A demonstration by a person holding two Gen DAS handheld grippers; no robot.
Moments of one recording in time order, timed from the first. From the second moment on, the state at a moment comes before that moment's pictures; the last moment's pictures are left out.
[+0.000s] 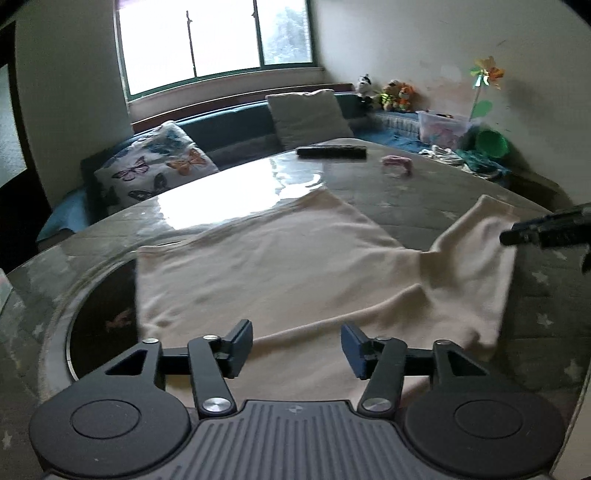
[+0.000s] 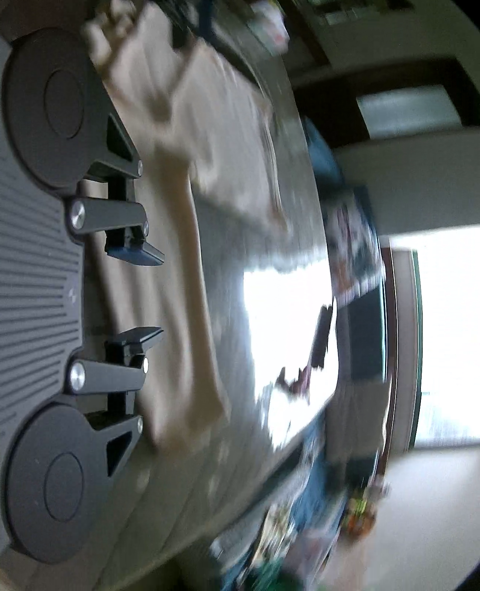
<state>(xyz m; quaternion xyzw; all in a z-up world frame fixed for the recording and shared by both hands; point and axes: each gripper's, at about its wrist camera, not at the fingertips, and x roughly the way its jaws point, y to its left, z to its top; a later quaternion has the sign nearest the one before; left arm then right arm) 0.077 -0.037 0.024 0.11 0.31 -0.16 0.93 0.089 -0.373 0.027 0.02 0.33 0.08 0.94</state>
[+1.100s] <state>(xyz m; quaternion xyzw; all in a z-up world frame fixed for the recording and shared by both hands) 0.083 -0.090 0.006 0.15 0.33 -0.19 0.91 0.100 -0.443 0.050 0.12 0.28 0.01 0.95</state>
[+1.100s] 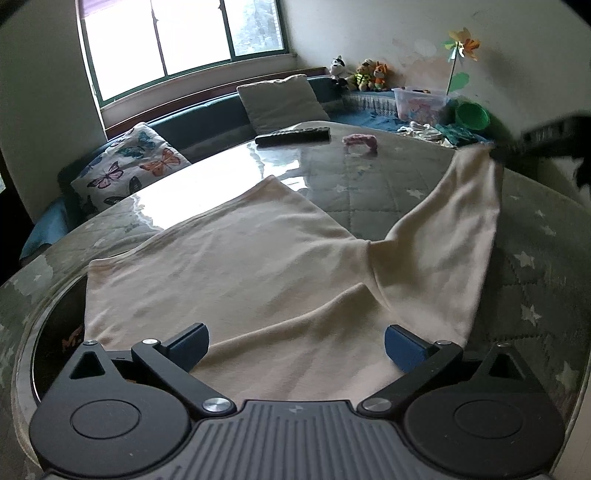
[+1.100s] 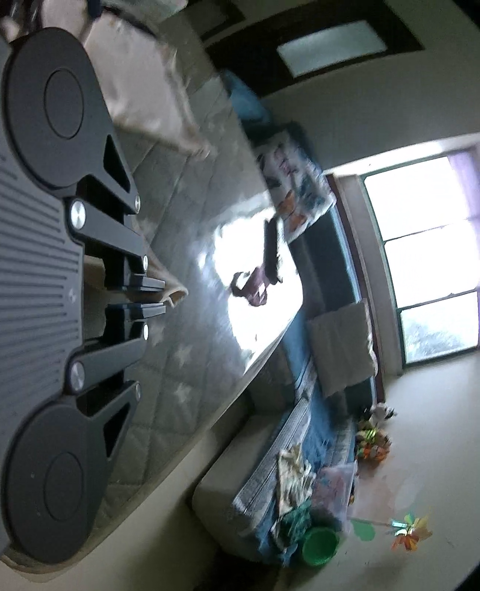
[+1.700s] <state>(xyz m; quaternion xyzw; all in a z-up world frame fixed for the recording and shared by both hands) 0.073 -0.050 0.013 0.13 0.30 -0.16 0.93 0.084 -0.316 0.140 0.07 0.21 0.23 0.95</state>
